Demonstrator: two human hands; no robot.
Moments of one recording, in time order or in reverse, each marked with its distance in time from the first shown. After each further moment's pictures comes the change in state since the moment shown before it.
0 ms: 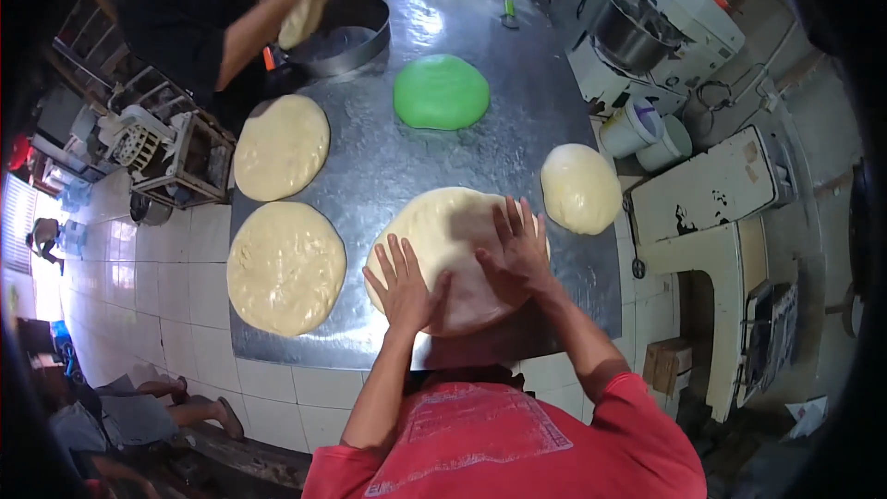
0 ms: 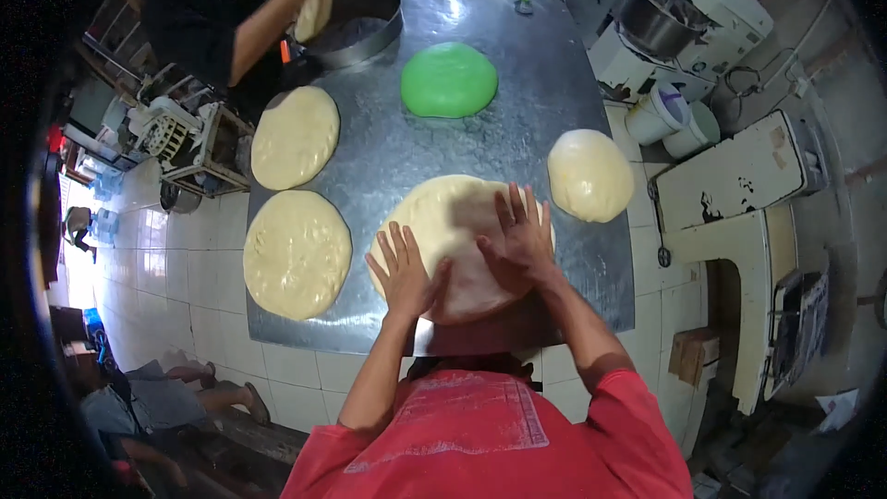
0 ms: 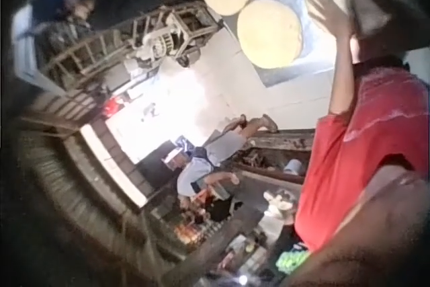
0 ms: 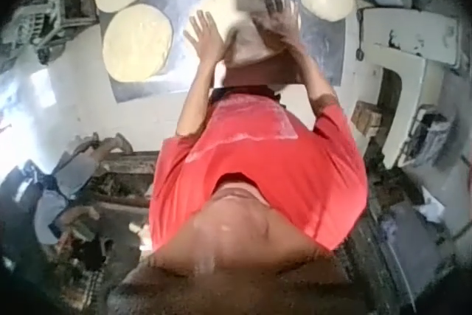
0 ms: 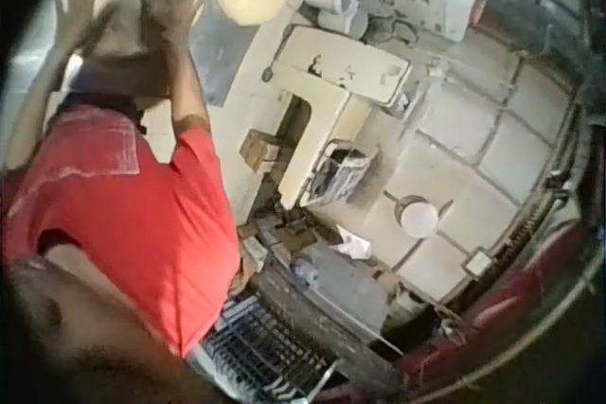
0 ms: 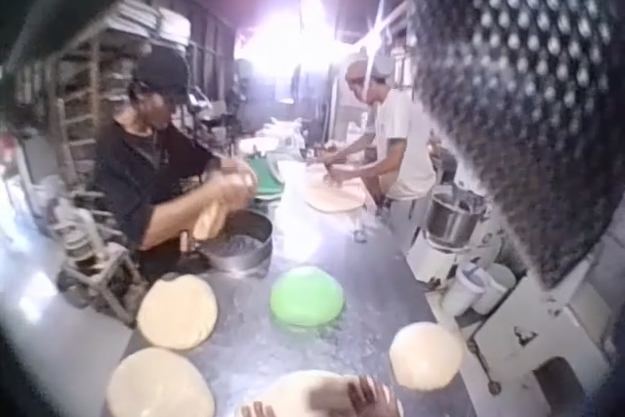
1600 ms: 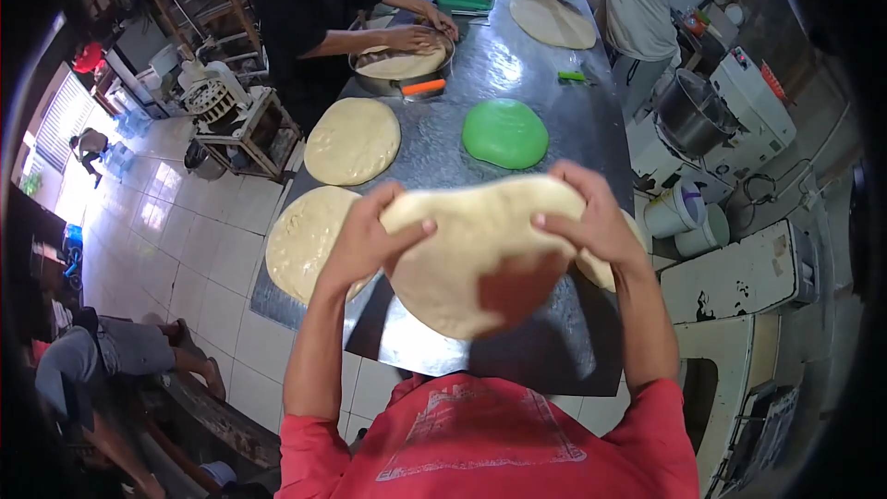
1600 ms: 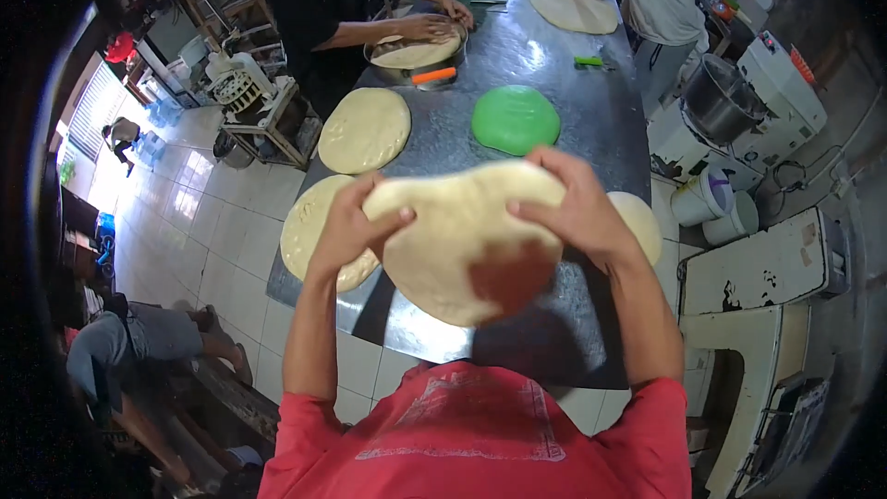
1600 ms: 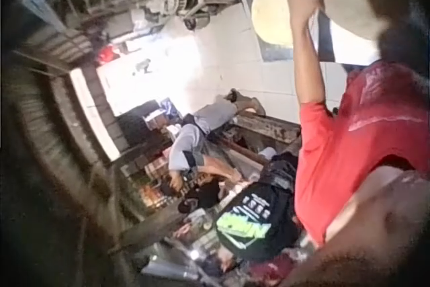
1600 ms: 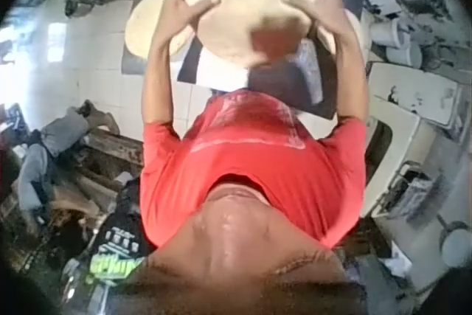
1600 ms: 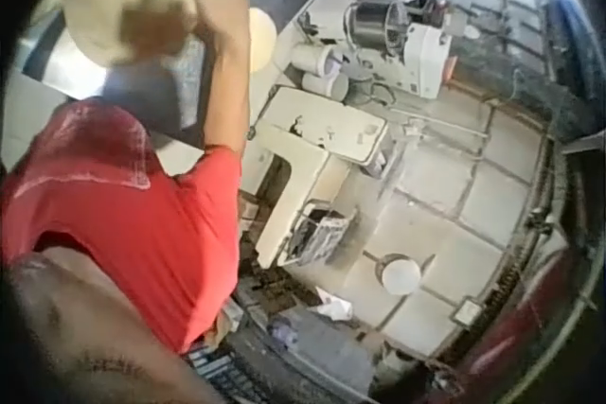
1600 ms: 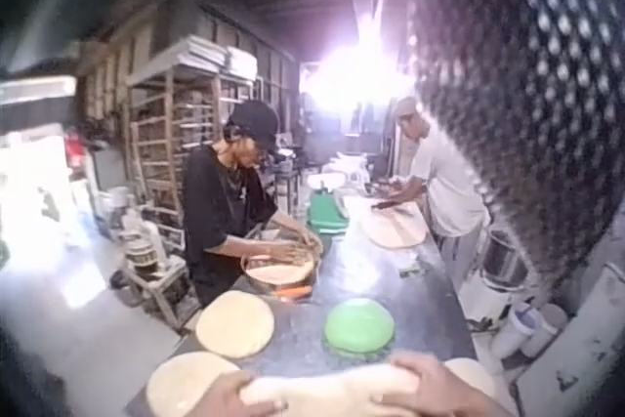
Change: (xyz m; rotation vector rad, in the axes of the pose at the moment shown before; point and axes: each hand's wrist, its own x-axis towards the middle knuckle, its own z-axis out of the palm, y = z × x) left_hand 0.009 -0.038 -0.249 -0.993 0.240 0.163; right_hand 0.098 -0.042 -0.252 1.094 -0.243 -0.266
